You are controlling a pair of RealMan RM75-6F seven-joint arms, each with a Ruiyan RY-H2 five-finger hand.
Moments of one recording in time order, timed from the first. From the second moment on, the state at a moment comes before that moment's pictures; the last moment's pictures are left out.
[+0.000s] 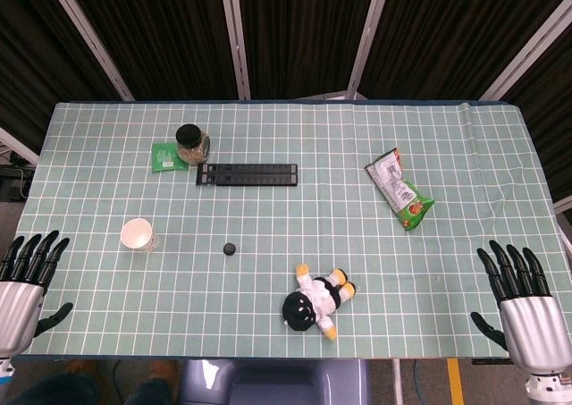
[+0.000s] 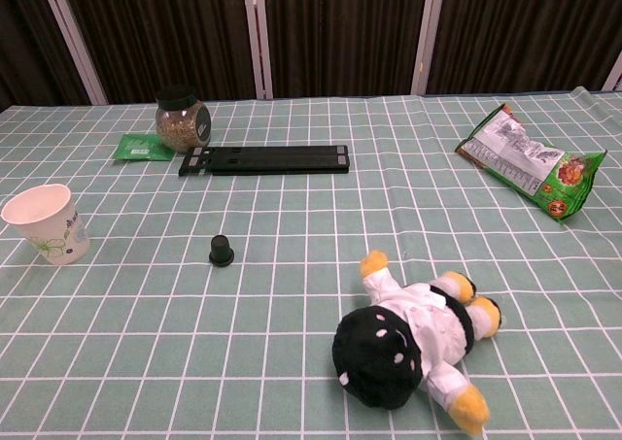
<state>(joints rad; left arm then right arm) -0.01 -1.04 0.02 -1.85 1.70 1.60 0.36 -0.04 -1.05 0.02 -1.82 -1.77 1.66 -0.33</state>
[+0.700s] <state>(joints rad) -0.23 -1.27 -0.06 -1.62 1.63 1.28 0.66 -0.01 -1.04 0.04 -1.83 -1.70 1.61 -0.28</state>
